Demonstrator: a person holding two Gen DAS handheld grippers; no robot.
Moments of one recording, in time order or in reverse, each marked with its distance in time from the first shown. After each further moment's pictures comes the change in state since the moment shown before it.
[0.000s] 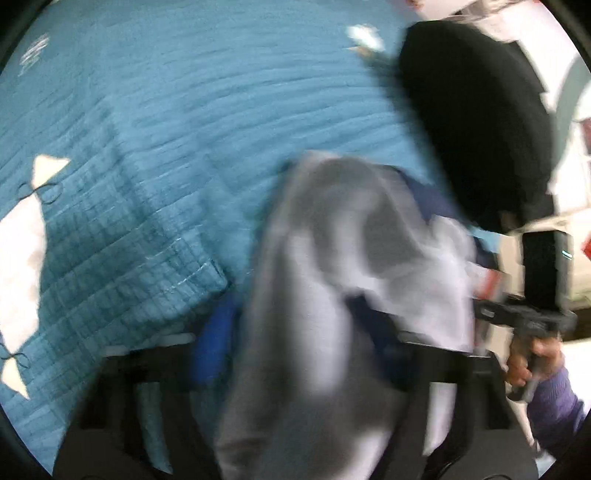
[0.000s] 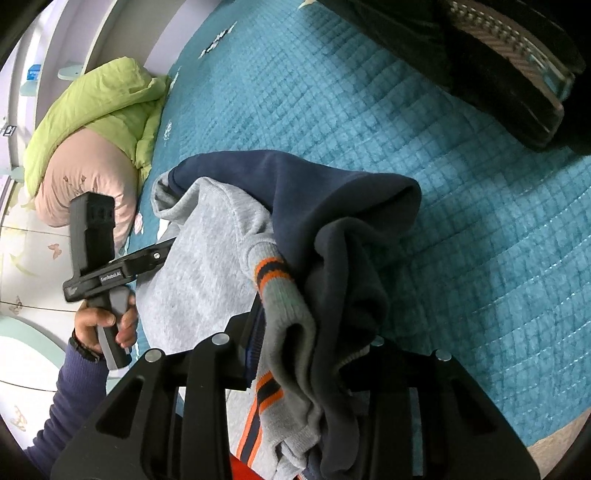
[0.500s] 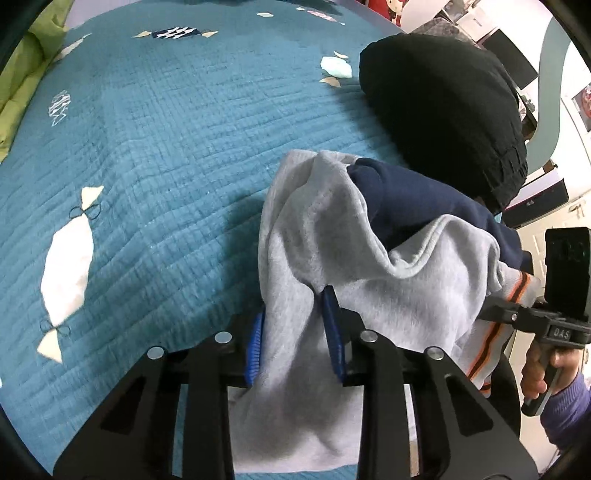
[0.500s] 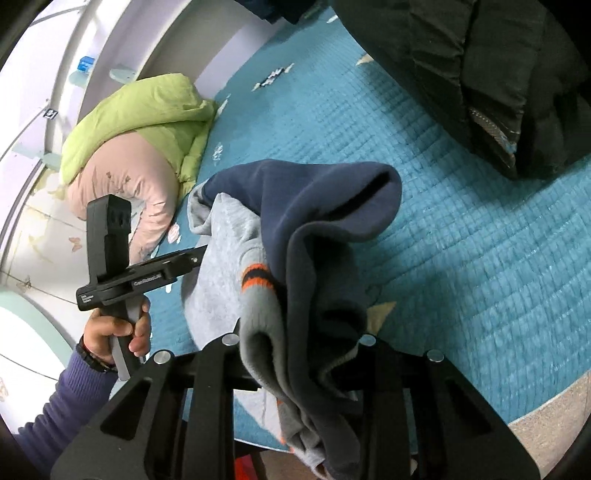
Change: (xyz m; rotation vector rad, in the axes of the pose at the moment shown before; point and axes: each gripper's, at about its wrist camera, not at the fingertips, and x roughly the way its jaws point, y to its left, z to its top) left arm -0.050 -0.044 -0.028 0.060 -0.108 0.121; right arm -0.056 0.043 -0.048 -0.103 -0.161 0.069
